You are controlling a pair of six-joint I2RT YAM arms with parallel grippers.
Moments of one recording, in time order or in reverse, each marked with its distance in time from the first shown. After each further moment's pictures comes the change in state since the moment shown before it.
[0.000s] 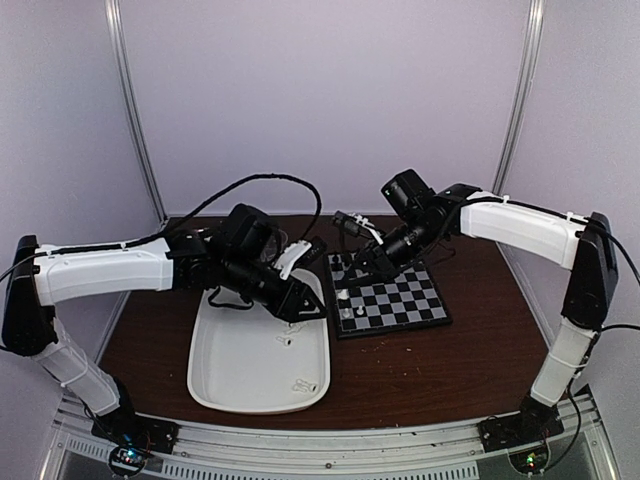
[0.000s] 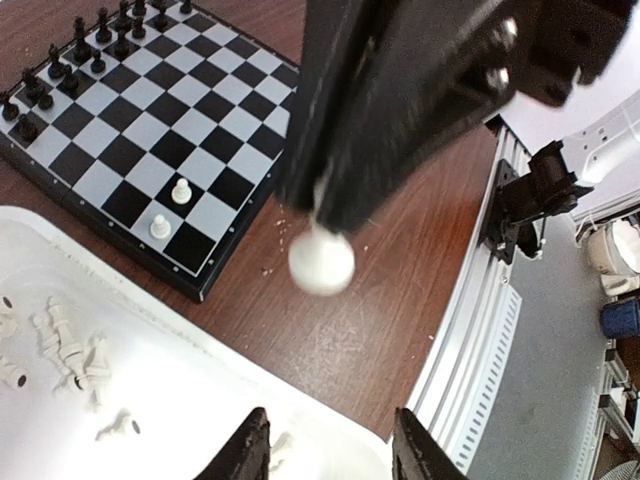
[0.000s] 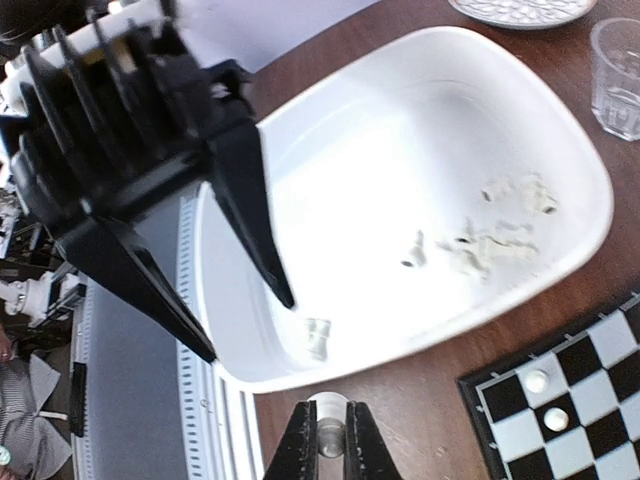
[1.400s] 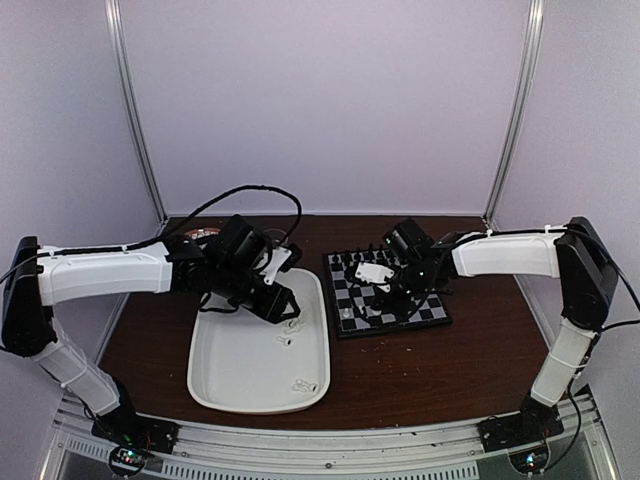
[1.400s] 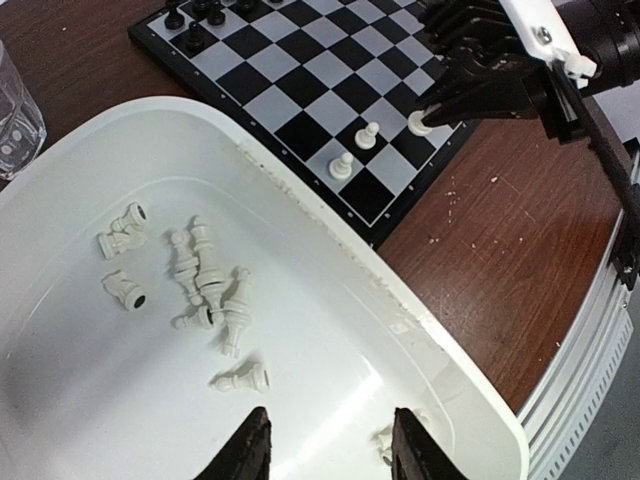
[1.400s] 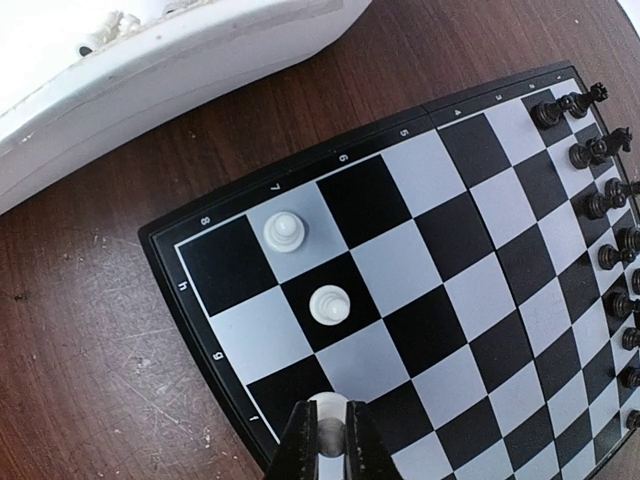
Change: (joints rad) left arm 0.055 -0.008 -0.071 -0.092 -0.257 0.003; right arm -0.001 -0.008 -0.366 0.307 0.691 -0.325
